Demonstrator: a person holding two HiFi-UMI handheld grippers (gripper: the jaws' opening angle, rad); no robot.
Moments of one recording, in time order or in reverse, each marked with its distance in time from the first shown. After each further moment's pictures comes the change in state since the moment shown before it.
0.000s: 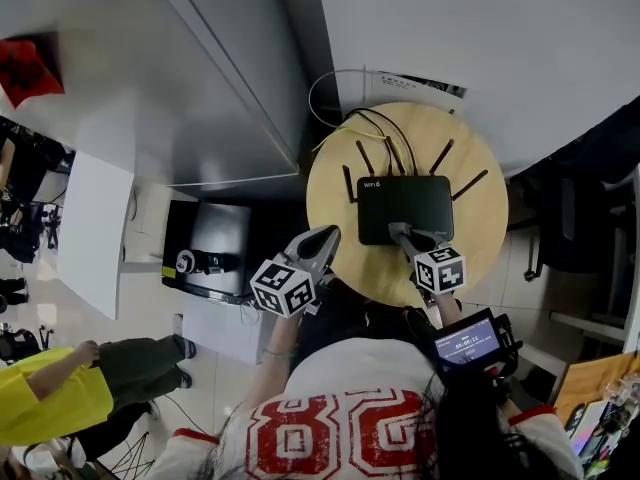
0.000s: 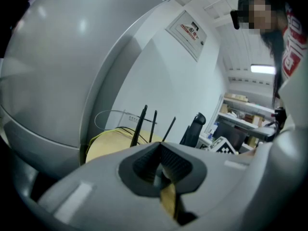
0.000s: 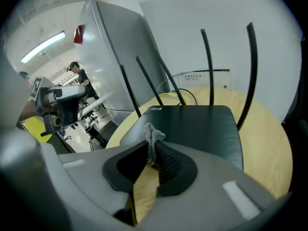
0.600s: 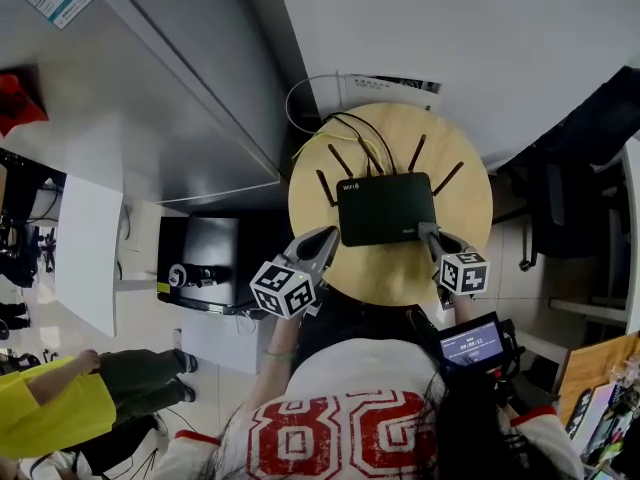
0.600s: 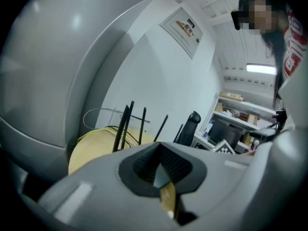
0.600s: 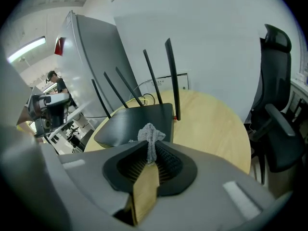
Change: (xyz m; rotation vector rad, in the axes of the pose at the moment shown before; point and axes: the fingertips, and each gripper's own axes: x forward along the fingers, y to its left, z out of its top) left arm 0.028 -0.029 -0.004 0.019 0.015 -0.057; right arm -0.071 -0.093 -0.029 0.148 -0.075 -0.208
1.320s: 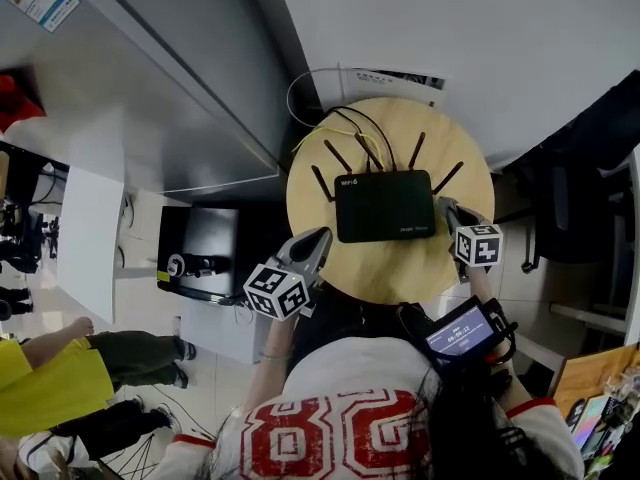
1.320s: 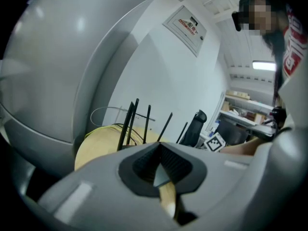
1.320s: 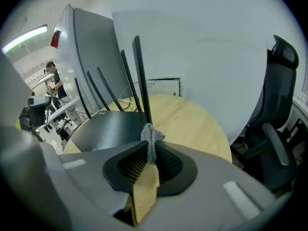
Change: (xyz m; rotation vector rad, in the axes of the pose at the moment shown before) left arm -0.005 0.003 -0.009 -0.013 0.008 0.080; right arm 0.021 -0.074 0.040 -0.102 0.017 -0.064
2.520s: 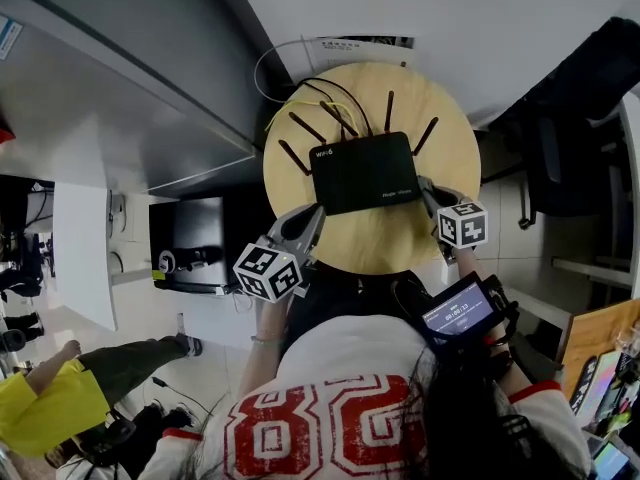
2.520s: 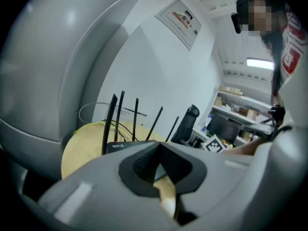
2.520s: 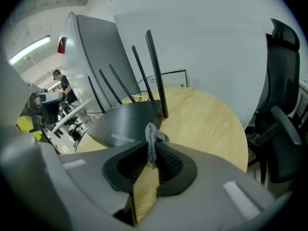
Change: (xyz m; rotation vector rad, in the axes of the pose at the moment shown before) left arm 0.013 -0.027 -0.009 0.037 0.064 -0.081; right arm -0.012 0.039 -0.039 0.057 0.003 0.115
